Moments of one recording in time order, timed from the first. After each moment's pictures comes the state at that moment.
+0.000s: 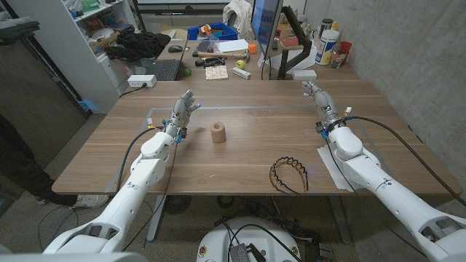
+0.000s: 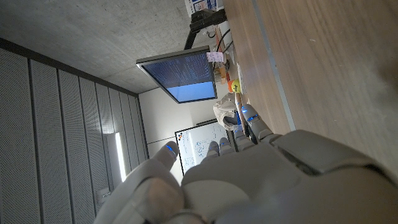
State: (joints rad) left arm 0.87 0.32 0.13 -1.26 -0.43 -0.20 -0.18; left_hand 0.06 0.09 0.51 0.19 0.21 -0.17 -0.04 0.19 0.18 -0.17 -0.09 0.19 0.18 -0.17 -0.03 0.21 0.19 -0.17 -0.03 0.88 0.17; right arm -0.85 -0.58 -0.38 -1.35 0.35 0.41 -0.18; right_hand 0.18 0.14 0.45 0.05 0.20 0.35 -0.01 0.22 0.18 0.33 0.02 0.26 0.18 0.16 -0.04 0.21 0.17 0.04 -0.03 0.65 0.18
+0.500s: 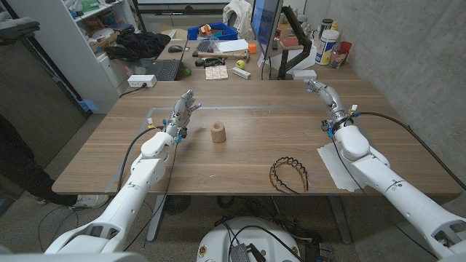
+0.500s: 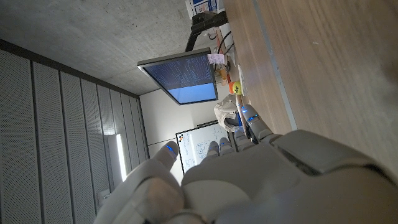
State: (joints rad) left arm 0.86 0.31 0.12 -1.26 -0.42 -0.20 -0.19; left_hand 0.06 0.09 0.51 0.19 0.21 -0.17 -0.04 0.19 0.18 -0.17 -0.09 0.19 0.18 -0.17 -0.03 0.21 0.19 -0.17 -0.03 0.88 0.17; right arm -0.89 -0.64 -0.36 -1.42 0.23 0.42 -0.23; right_hand 0.24 0.15 0.49 0.00 0.19 0.51 -0.02 0.23 0.18 0.47 0.01 0.27 0.18 0.30 -0.04 0.20 0.16 0.14 -0.04 0.67 0.18
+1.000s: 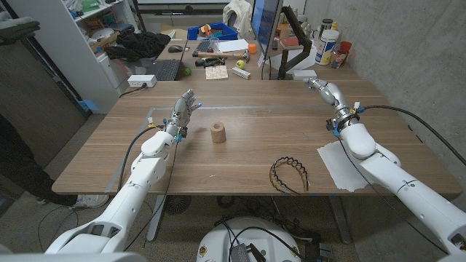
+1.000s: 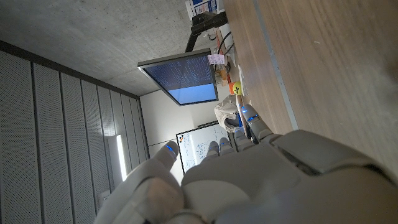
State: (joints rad) left arm 0.86 0.31 0.11 -1.26 -0.42 -0.20 -0.20; left_hand 0.06 0.09 0.51 0.19 0.21 -0.17 -0.04 0.19 0.18 -0.17 -0.09 0.19 0.18 -0.17 -0.03 0.21 0.19 -0.17 -0.03 0.87 0.17; right arm -0.92 -0.71 -0.33 -1.49 0.08 0.41 -0.27; right_hand 0.28 0.14 0.52 -0.03 0.18 0.58 -0.03 0.23 0.18 0.51 -0.01 0.27 0.18 0.36 -0.04 0.20 0.16 0.19 -0.04 0.67 0.18
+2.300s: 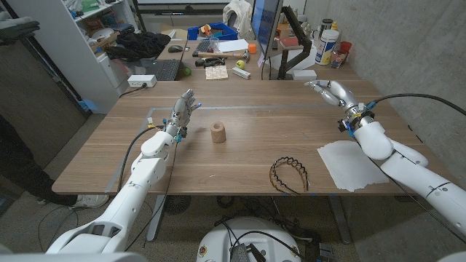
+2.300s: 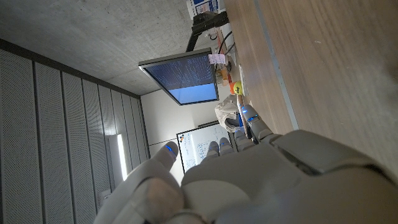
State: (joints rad) left arm 0.86 0.30 0.11 -1.25 -0.41 -0.21 -0.21; left_hand 0.06 0.09 0.51 0.19 0.21 -0.17 -0.04 0.19 0.18 -0.17 -0.09 0.19 0.18 -0.17 -0.03 0.21 0.19 -0.17 -0.03 0.87 0.17; right arm -1.04 -0.85 -0.24 -1.67 -0.22 0.32 -0.33; right_hand 0.31 0.13 0.55 -0.07 0.18 0.66 -0.05 0.22 0.18 0.58 -0.03 0.27 0.18 0.44 -0.05 0.18 0.16 0.26 -0.04 0.69 0.18
